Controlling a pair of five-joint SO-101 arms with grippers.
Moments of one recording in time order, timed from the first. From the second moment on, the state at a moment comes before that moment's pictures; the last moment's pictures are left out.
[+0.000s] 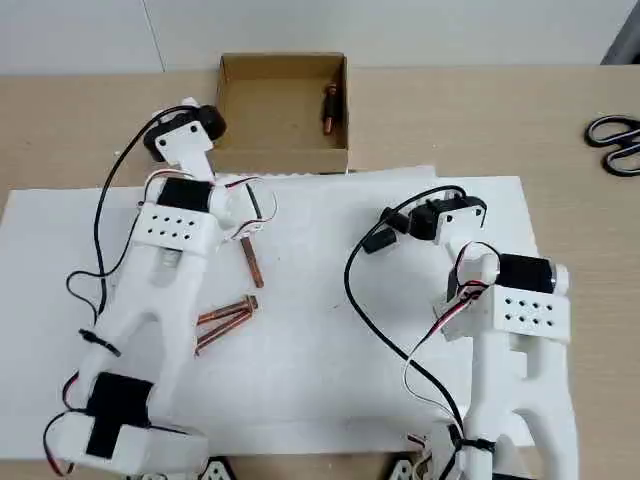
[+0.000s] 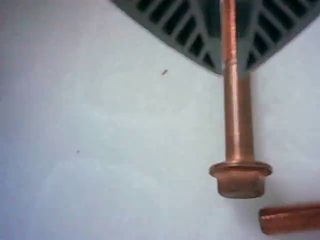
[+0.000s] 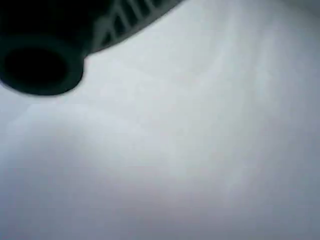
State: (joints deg) left arm 7.2 -1.7 13.5 70.7 37.1; right arm 5.5 -32.7 40.6 80.9 26.1
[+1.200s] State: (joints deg) left arm 4.3 12.4 12.9 62.7 37.3; right arm 5.5 -32.7 40.6 79.6 26.1
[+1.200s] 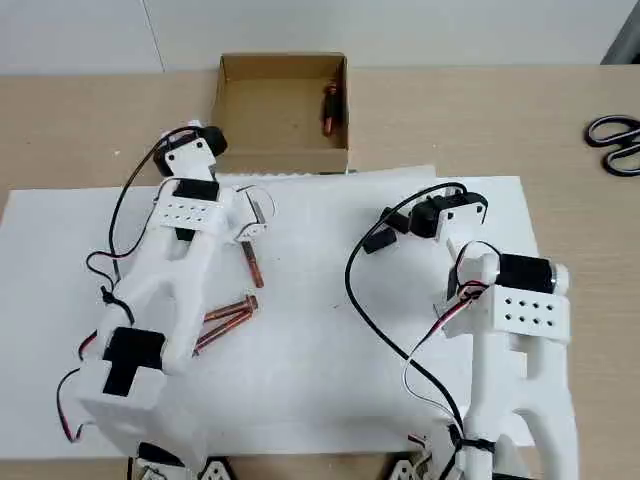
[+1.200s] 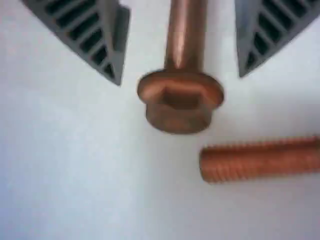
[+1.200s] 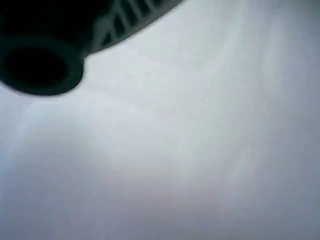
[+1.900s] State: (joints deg) left arm 3.8 17.4 10.9 62.0 37.3; right arm 5.5 -32.7 40.6 79.6 26.1
